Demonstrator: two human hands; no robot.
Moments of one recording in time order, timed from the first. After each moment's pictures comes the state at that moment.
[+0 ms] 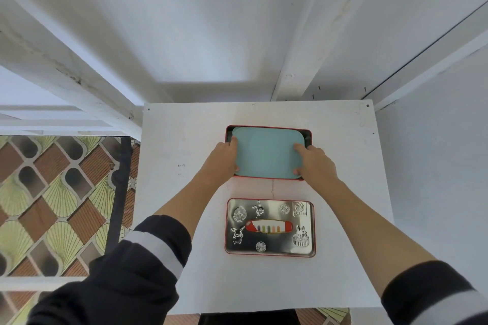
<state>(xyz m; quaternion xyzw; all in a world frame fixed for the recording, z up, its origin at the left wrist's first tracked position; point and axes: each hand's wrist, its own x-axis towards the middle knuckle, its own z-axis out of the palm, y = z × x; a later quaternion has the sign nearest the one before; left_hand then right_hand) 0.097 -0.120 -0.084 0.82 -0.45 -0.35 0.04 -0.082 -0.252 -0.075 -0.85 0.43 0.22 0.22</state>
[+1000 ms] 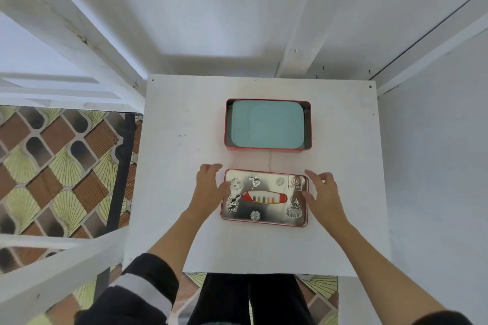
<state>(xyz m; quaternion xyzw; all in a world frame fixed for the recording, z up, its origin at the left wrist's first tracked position) 0.018 -0.002 -0.122 0.85 -0.22 -0.38 0.28 -0.197 -0.170 -0.103 -0.80 0.47 0.07 0.36</state>
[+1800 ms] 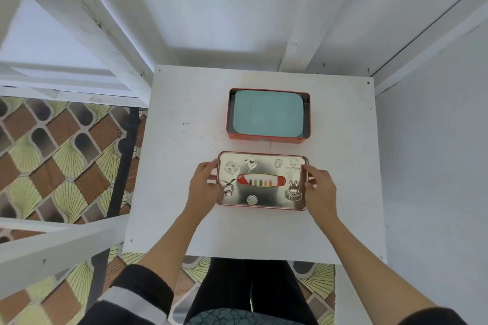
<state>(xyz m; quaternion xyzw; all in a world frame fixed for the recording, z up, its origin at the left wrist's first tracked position) -0.008 0.026 -0.092 0.84 -0.15 -0.35 0.39 -0.191 -0.143 -0.088 -0.70 0.57 -0.06 0.43</state>
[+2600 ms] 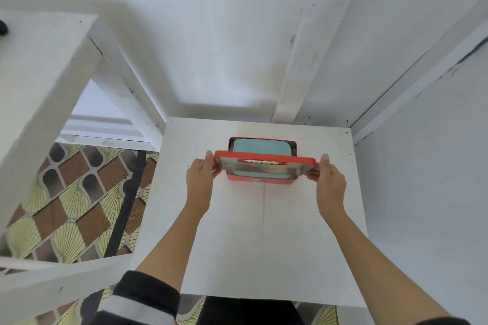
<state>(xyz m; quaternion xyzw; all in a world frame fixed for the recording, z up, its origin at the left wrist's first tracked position) 0.033 -0.040 0.002 0.71 0.03 -0.30 0.64 -0.145 -0.202 0.011 -0.55 0.57 -0.29 0.54</state>
